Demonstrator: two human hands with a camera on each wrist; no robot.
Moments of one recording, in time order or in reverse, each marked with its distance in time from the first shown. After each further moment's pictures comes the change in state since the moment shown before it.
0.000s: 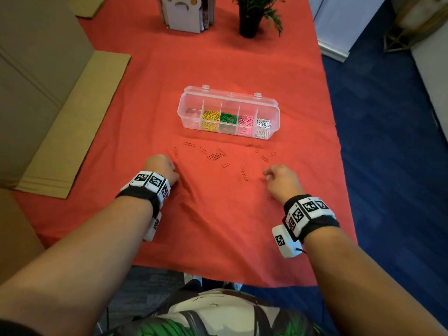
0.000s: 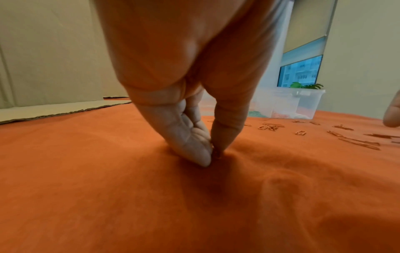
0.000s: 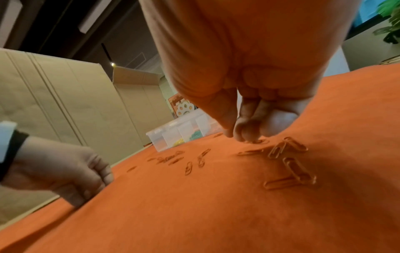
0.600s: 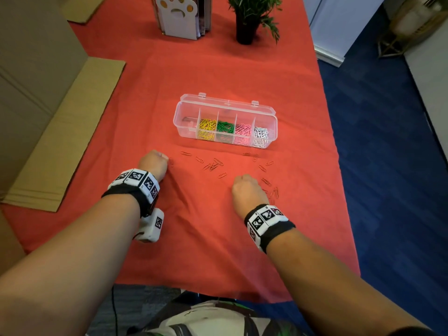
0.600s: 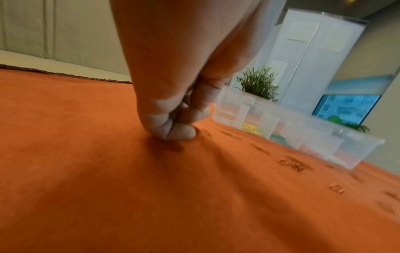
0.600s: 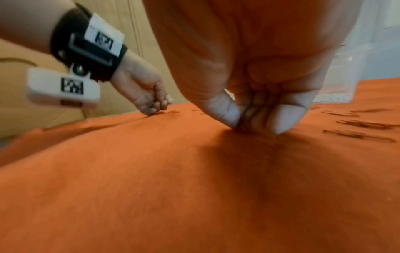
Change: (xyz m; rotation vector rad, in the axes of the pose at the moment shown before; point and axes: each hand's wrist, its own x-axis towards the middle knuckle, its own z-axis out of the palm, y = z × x) left_hand 0.037 0.004 -0.012 -0.598 0.008 -0.191; right_hand 0.001 -0.055 0.045 -0.452 -0.027 -0.256
